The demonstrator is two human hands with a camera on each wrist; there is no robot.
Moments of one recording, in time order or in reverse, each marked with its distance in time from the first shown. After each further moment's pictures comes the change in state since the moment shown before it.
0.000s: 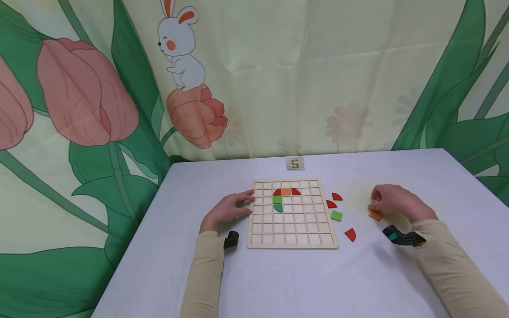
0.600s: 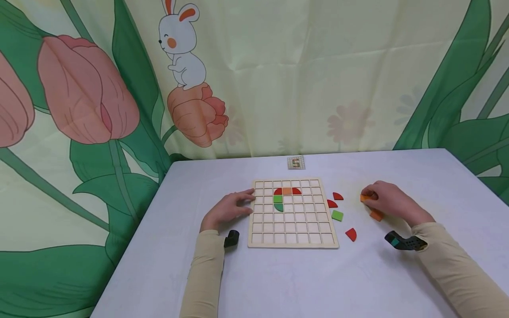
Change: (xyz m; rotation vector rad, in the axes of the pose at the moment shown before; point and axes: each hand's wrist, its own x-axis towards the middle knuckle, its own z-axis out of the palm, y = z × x) left_hand 0.000 0.000 0.000 0.013 0.001 0.006; right_hand 0.012 0.001 0.018 0.004 0.178 -0.173
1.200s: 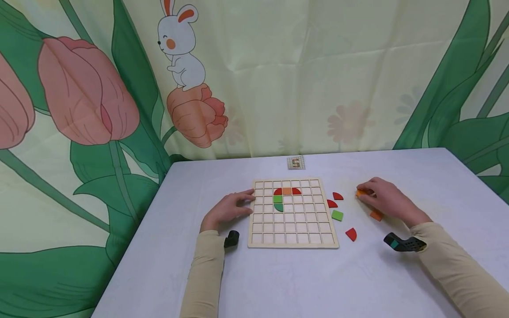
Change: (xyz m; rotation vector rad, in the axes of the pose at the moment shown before) left_hand -0.001 0.003 -0.001 -0.011 0.000 0.002; right_hand 0.001 -0.004 0.008 0.012 0.107 -0.036
